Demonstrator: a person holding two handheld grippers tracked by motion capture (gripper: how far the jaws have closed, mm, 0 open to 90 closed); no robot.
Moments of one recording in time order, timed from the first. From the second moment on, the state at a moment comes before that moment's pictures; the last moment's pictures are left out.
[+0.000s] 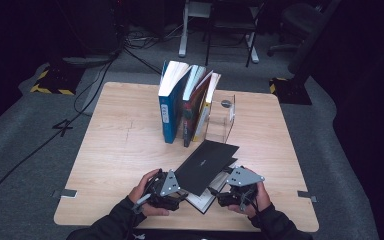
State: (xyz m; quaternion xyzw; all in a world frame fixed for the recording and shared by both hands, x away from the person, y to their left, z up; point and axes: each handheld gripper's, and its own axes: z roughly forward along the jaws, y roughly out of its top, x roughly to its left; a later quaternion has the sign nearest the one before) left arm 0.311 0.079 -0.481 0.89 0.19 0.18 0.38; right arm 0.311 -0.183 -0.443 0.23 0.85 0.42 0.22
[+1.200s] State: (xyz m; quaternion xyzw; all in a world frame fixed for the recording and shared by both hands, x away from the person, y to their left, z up) left arm 0.326 0.068 -0.459 0.86 0.17 0.22 0.43; right arm 0.340 -0.256 -0.430 0.25 0.84 0.44 0.17
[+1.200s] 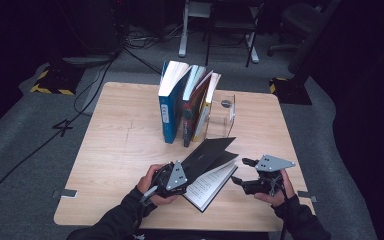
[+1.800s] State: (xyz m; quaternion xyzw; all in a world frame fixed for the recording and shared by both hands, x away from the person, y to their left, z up) left arm 0.332 0.104 -0.451 0.85 0.19 0.15 0.47; right arm 0.375 -0.261 -0.454 0.27 0.83 0.45 0.20
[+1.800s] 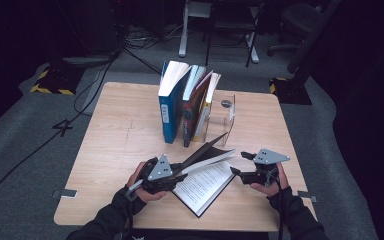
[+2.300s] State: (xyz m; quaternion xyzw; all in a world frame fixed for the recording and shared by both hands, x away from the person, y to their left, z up) left arm 0.332 0.125 -0.456 0.84 0.21 0.12 0.48; right arm 0.397 -0.230 -0.435 0.25 0.81 0.48 0.23
